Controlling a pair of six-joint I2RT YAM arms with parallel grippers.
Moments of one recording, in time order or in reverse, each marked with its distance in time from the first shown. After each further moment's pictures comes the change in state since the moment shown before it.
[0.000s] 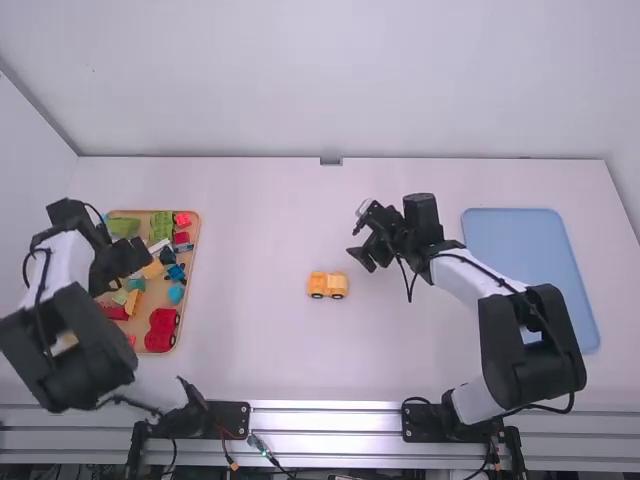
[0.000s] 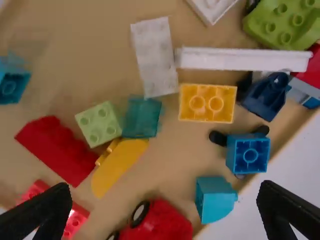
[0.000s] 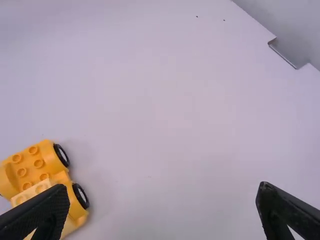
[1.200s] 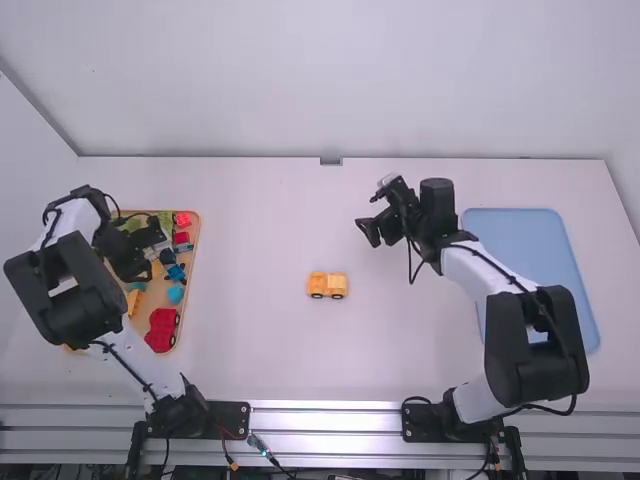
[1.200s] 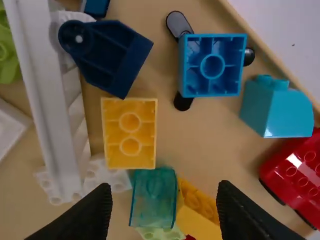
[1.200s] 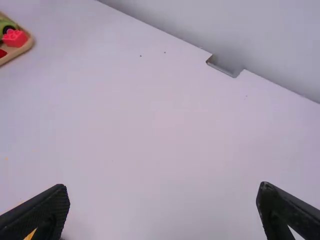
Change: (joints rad) left arm -0.048 0.296 0.214 -0.153 0.001 1.435; right arm -0.076 0.000 0.064 0.076 0.004 0.268
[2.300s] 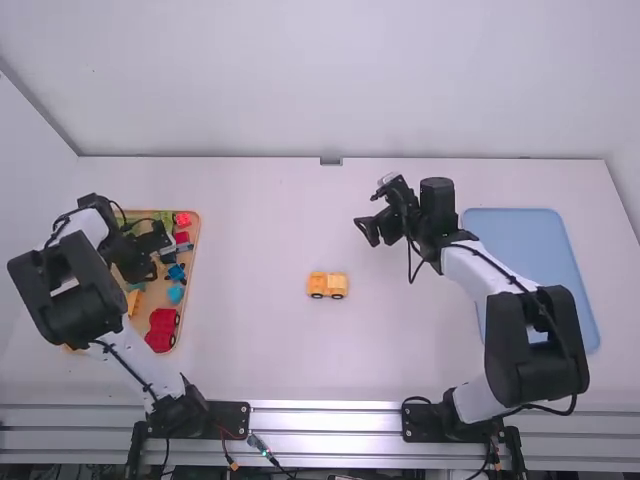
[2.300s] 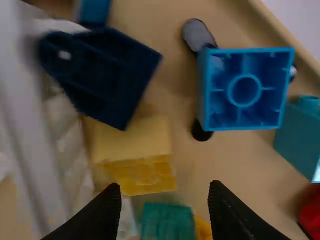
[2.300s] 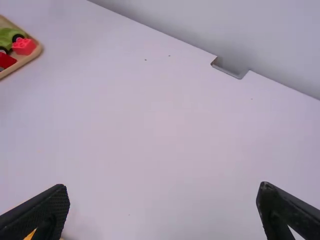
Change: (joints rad) left arm 0.000 0.000 -0.097 0.185 0.038 0.007; right arm 0.000 0.000 0.001 0.000 -0.024 0.029
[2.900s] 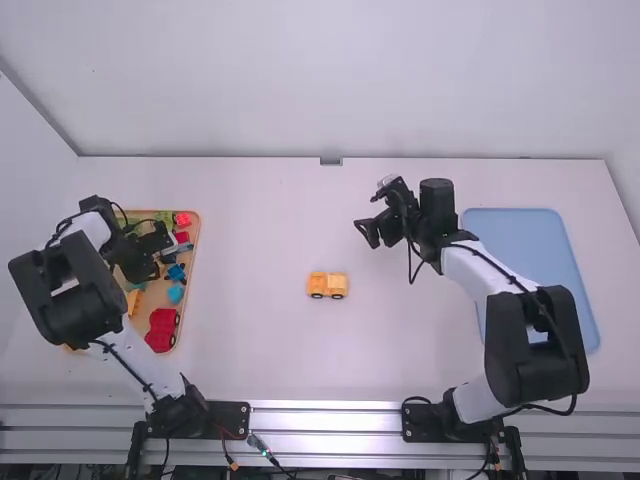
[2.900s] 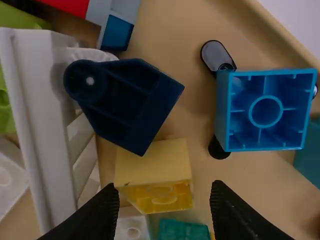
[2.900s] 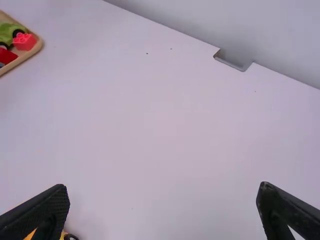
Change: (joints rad) left arm 0.000 0.000 -0.050 0.071 0.023 0.014; right arm 0.000 0.000 0.000 -0.025 0.000 0.003
